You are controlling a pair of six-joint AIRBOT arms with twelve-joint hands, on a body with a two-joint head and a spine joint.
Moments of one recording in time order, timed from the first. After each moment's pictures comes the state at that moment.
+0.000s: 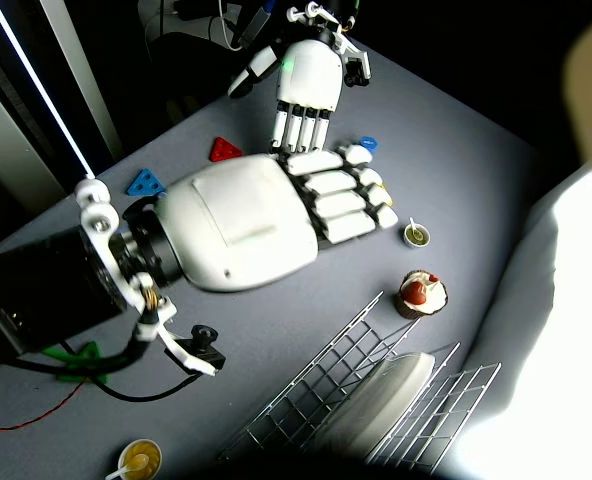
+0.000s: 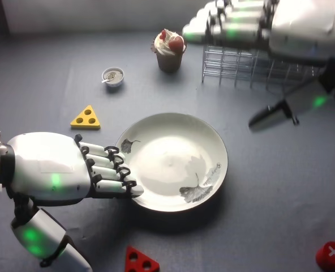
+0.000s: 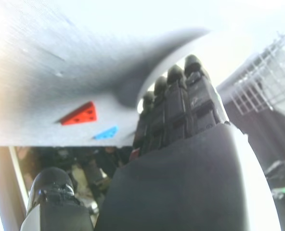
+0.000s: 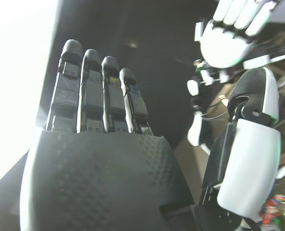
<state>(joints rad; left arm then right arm) 0.63 -0.90 1.10 1.29 -0.51 0.00 -0.41 -1.17 1.52 -0.86 0.91 -0.30</state>
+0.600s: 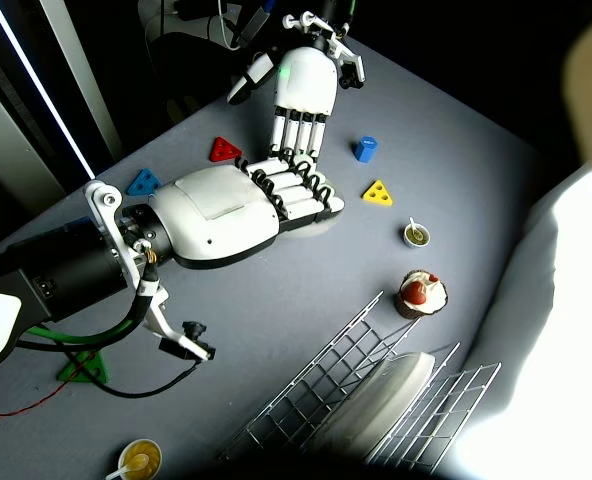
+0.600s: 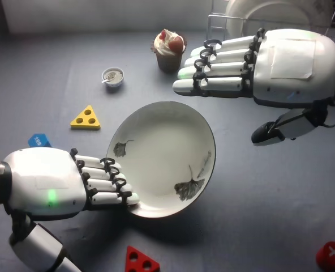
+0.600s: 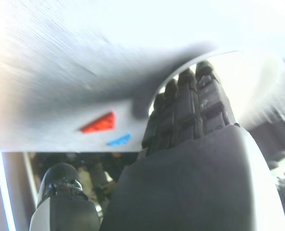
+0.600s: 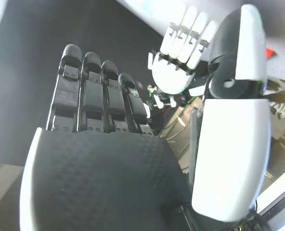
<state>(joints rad) 0.70 -0.91 1.10 1.33 -0.51 0.00 -0.44 -1.18 1.46 -0.93 0.88 -0.39</state>
